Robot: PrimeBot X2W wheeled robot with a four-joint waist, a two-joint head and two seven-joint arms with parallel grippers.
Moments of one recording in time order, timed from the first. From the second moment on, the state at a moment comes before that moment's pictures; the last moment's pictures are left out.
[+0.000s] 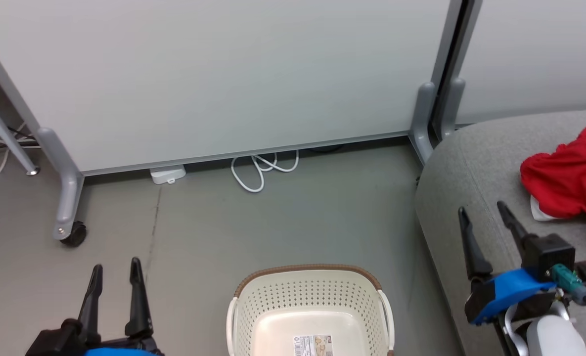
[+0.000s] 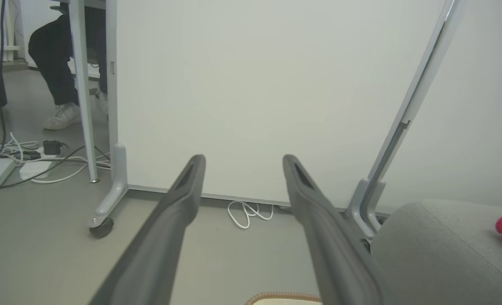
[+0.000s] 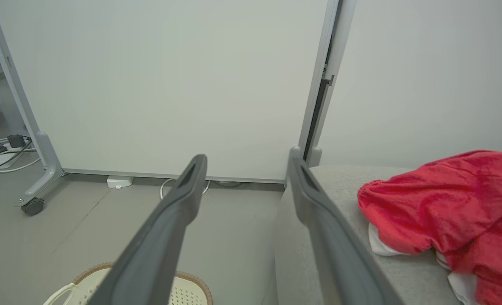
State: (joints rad) left arm 0.07 0.06 0.03 0.13 -0.30 -0.13 -0.26; right arm -0.19 -0.06 -0.09 0.24 -0.03 0.13 -0.11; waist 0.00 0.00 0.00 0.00
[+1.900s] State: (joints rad) left arm 0.10 0.04 0.05 0.28 -0.60 -0.13 -0.17; right arm -0.06 -0.04 -0.06 0.32 0.42 0.13 -0.06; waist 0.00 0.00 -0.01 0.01
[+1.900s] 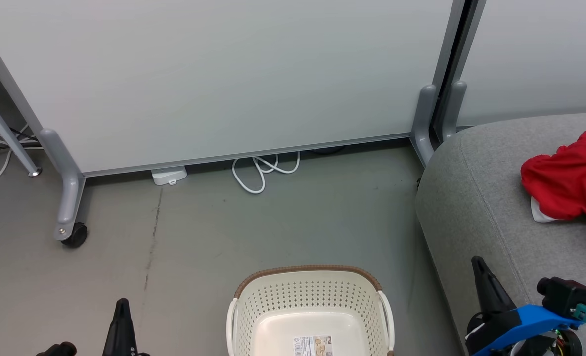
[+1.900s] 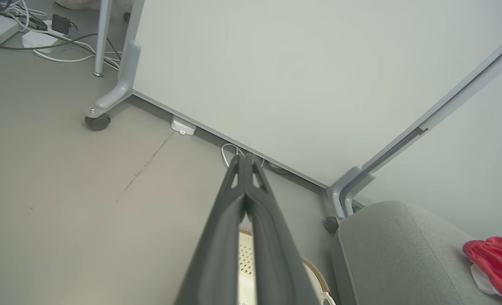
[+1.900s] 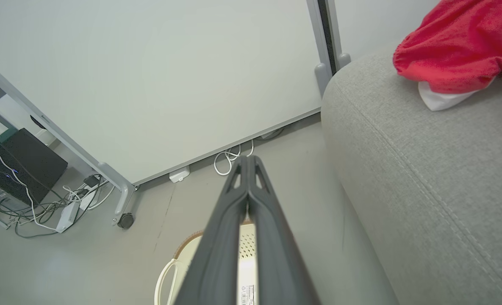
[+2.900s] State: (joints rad) left arm 0.02 0.05 0.07 0.27 -1.01 -0.13 -0.06; right arm -0.07 -0.04 -0.08 0.29 0.91 0.13 0.01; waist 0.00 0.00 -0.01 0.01
